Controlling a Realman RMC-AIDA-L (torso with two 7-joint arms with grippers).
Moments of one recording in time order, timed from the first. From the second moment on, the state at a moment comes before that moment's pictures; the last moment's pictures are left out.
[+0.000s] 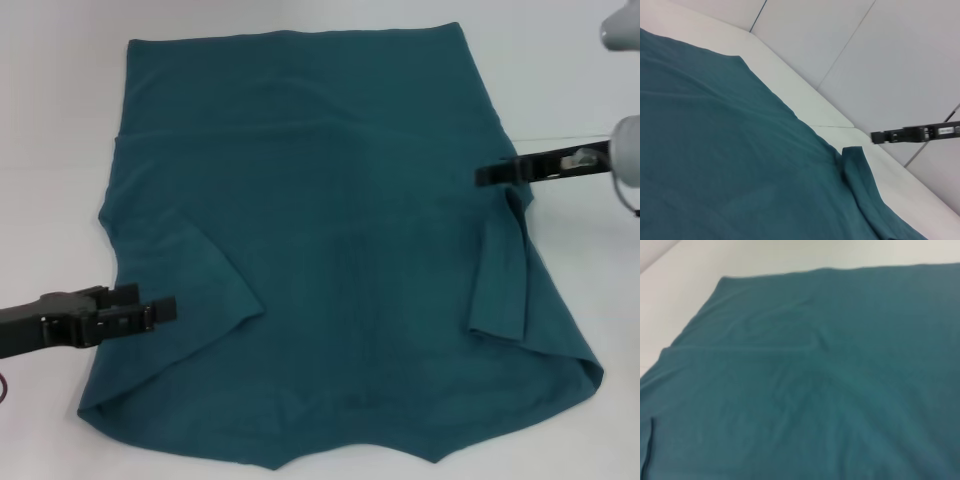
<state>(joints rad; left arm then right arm) -0.46 -2.06 0.63 0.79 2.02 1.56 -1.83 0.72 2.04 -0.81 -0.92 -2.48 -1.09 2.40</state>
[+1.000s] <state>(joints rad) -0.46 -2.06 0.63 0.79 2.02 1.55 -1.83 0.74 2.09 -0.87 -0.88 -2.80 -1.05 2.52</state>
